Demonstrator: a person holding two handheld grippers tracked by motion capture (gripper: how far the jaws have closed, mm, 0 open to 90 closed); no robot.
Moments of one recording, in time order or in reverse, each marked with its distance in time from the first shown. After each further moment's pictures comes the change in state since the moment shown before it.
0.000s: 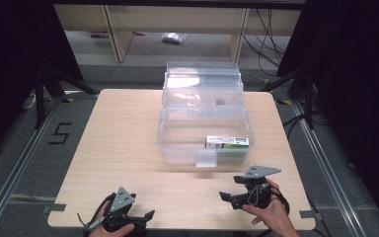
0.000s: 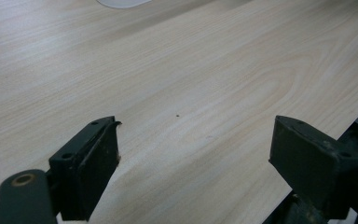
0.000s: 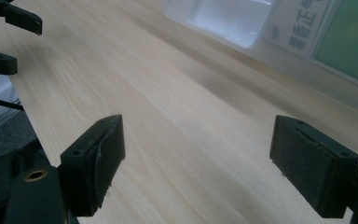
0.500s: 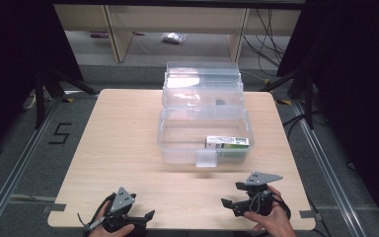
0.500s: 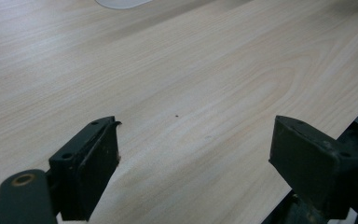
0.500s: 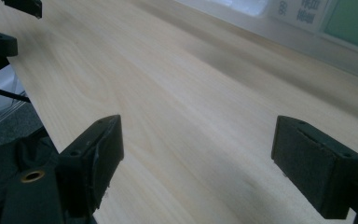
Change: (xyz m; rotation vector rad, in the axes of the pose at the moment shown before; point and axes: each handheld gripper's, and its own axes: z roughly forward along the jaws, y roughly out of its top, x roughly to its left) left arm 0.000 0.000 0.000 -0.003 -0.005 0.004; right arm 0.005 -0.018 -0.002 0.015 -0.006 0.026
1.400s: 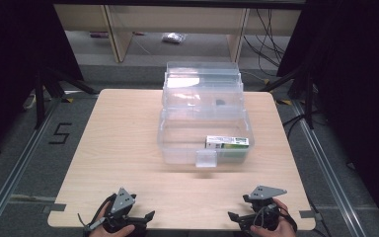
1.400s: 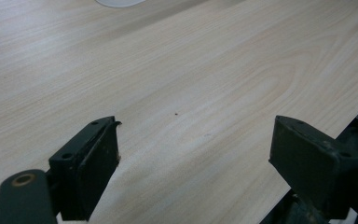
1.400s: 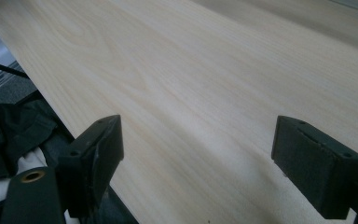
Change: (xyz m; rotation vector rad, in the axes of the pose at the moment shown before) left arm -0.003 -0.001 0.001 -0.005 0.006 -0.012; right arm 0.004 -0.034 -0.009 0.069 -0.061 -0.023
